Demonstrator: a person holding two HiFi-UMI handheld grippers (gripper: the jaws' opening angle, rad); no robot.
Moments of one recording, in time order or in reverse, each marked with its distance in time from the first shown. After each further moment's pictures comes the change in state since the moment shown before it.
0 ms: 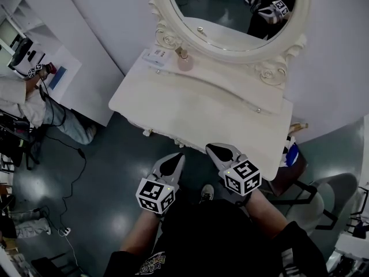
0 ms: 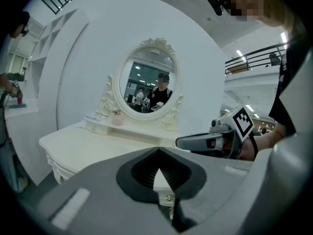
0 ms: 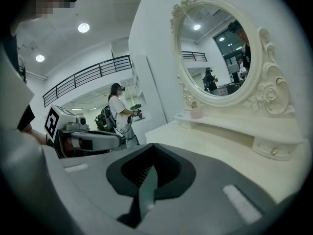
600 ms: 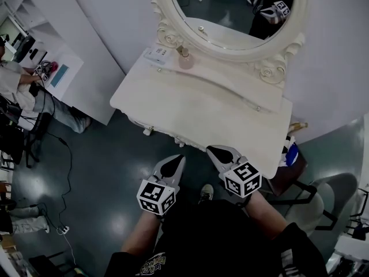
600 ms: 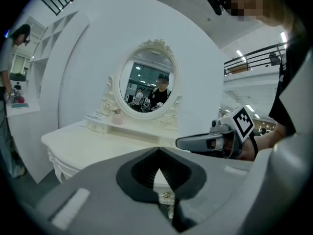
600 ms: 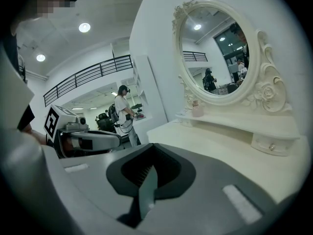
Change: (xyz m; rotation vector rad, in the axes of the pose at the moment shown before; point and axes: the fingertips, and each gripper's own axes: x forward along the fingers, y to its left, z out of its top) left arm -0.012 -0.013 -0.011 -0.005 -0.004 0.007; right arm -0.012 0.011 -0.012 -0.002 0.005 0.003
